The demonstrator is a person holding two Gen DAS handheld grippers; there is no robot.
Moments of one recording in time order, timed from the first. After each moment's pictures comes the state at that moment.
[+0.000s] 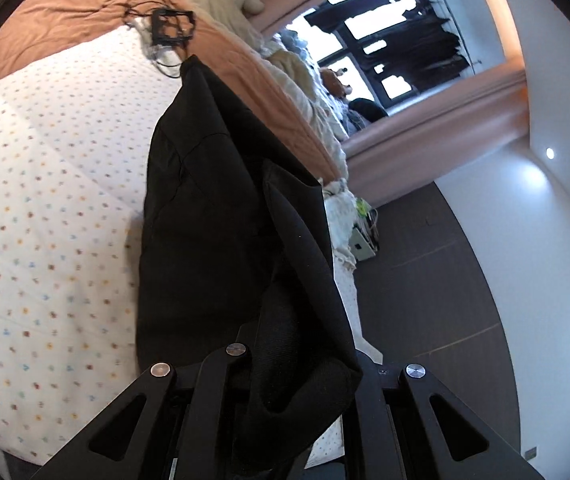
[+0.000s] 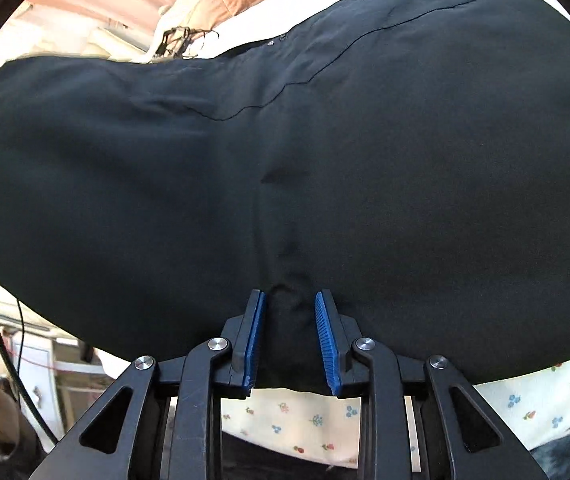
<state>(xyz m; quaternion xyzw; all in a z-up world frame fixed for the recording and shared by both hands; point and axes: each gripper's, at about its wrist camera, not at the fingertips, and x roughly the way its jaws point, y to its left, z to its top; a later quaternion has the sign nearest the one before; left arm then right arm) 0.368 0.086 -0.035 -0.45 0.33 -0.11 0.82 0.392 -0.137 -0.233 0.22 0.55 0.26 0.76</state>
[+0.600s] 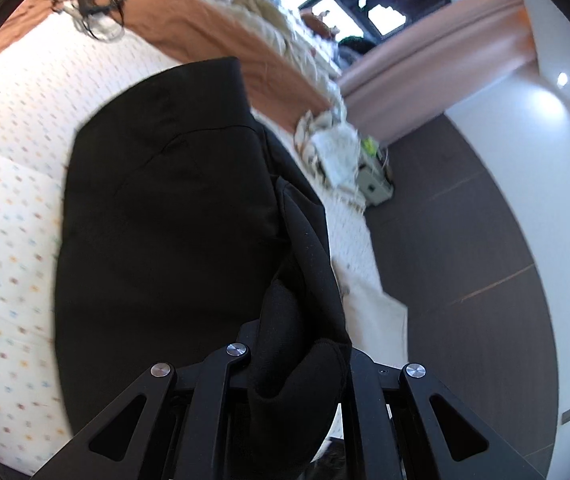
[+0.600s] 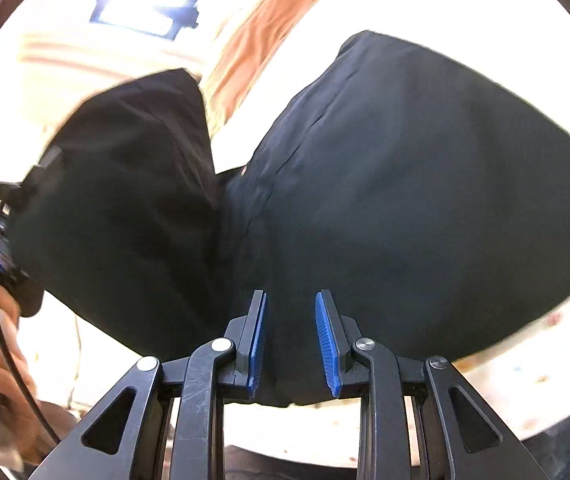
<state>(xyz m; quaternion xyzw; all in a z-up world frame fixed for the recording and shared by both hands) 0.452 -0.063 -0.056 -0.37 0.42 -0.13 0.82 0.384 -0.282 -0.227 0.40 0.44 0.22 0.77</state>
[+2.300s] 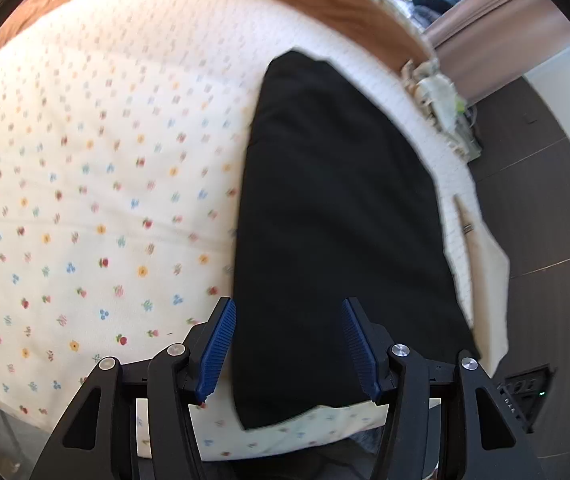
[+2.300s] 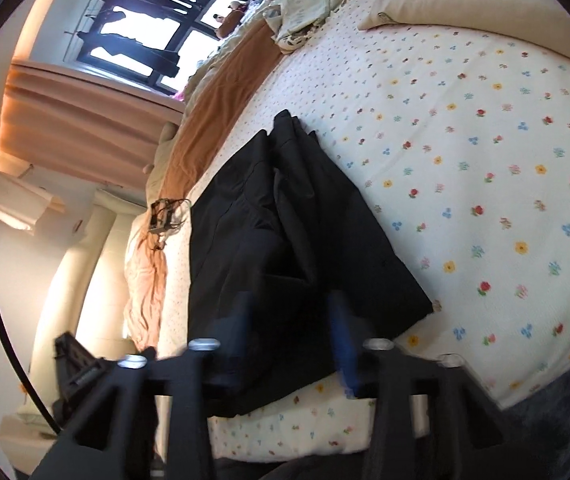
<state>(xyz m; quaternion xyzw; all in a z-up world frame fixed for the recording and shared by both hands) 0.370 0.001 -0.174 -0.31 0.53 -0.02 0.79 0.352 -0.371 -0.223 0.41 0.40 0.18 0.80</state>
